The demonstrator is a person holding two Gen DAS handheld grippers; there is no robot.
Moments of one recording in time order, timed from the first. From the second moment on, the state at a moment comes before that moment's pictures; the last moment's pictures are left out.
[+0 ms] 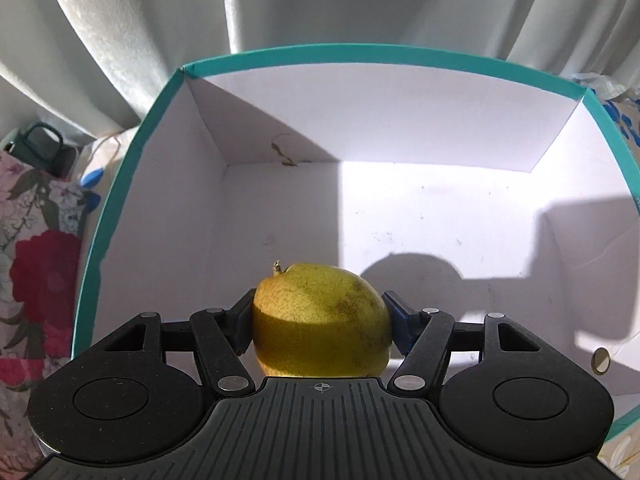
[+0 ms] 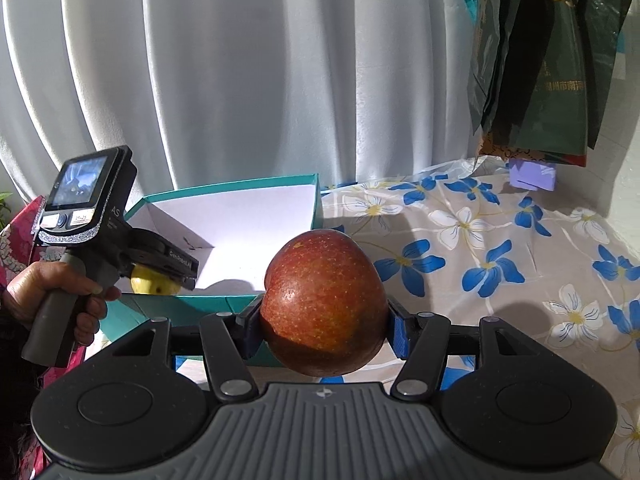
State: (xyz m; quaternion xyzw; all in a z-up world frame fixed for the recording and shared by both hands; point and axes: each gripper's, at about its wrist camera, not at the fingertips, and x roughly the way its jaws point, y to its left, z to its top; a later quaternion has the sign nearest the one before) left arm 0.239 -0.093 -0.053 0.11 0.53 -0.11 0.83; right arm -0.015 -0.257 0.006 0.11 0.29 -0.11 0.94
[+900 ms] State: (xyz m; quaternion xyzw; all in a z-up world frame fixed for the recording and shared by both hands) left arm 0.235 -0.074 -0.028 0.07 0.54 -0.11 0.83; right arm -0.008 -0.258 0.005 0.11 0.29 -0.11 0.94
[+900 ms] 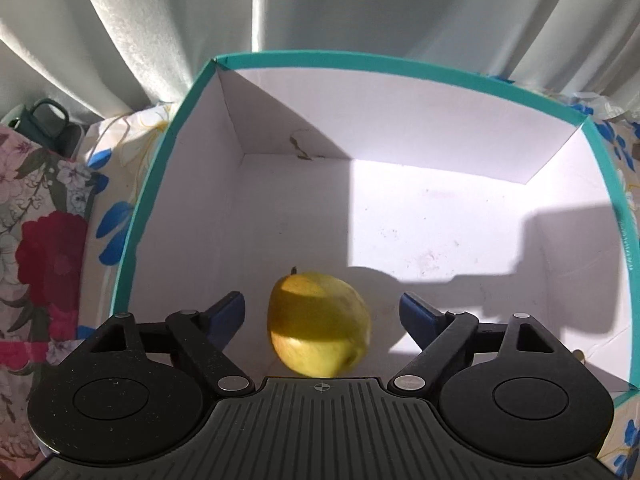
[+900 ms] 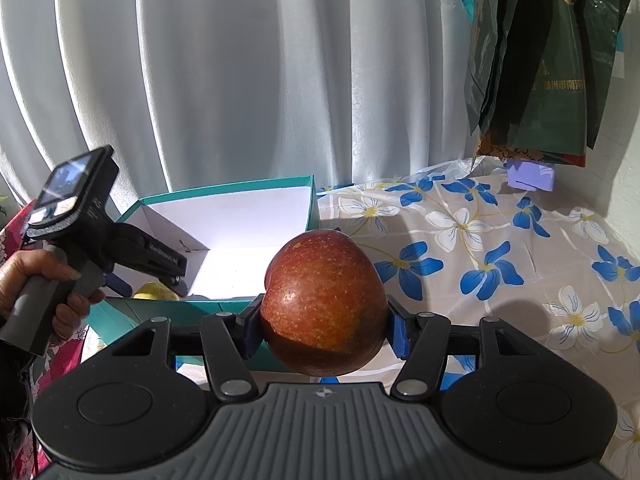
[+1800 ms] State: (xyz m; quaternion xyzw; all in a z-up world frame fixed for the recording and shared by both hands) left arm 0.077 0.034 -0.015 0.02 0.53 -0.04 0.85; right arm 0.050 -0.233 0.012 0.06 0.26 -0.06 0.96
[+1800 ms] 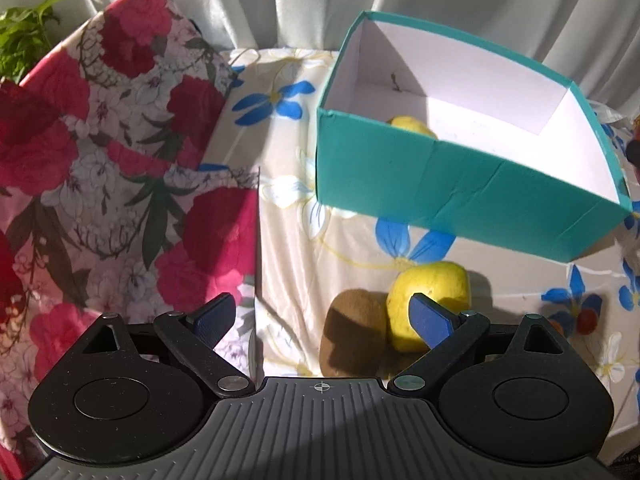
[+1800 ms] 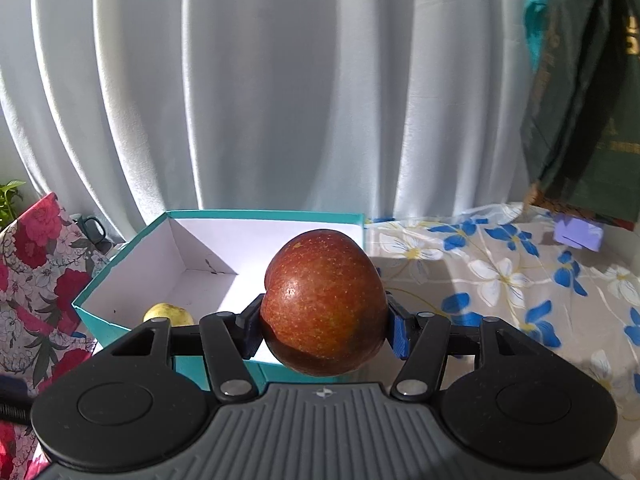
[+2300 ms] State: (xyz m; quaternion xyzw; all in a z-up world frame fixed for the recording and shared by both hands) left arm 0.050 0.064 -0.041 0.01 0.58 0.00 0.82; right arm 0.133 -0.206 -0.039 0.02 0.36 -0.02 0.93
